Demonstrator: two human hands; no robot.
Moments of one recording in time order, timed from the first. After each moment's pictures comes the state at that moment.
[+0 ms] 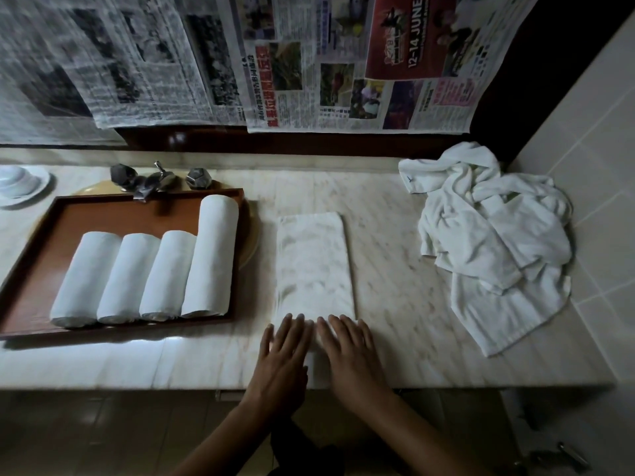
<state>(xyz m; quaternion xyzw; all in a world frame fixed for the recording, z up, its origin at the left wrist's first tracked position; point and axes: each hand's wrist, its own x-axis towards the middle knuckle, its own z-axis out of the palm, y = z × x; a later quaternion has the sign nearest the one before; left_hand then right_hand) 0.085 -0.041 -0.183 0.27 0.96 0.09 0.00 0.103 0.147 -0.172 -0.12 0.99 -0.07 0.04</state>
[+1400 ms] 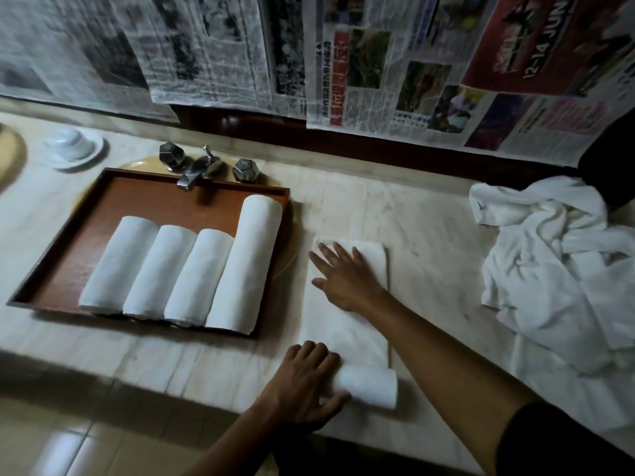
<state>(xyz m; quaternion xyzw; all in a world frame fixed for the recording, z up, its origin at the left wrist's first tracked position) 0.027 -0.048 -0.169 0.28 0.94 0.19 0.05 -0.160 0.100 -0.178 -0.24 0.96 -0.03 0.16</state>
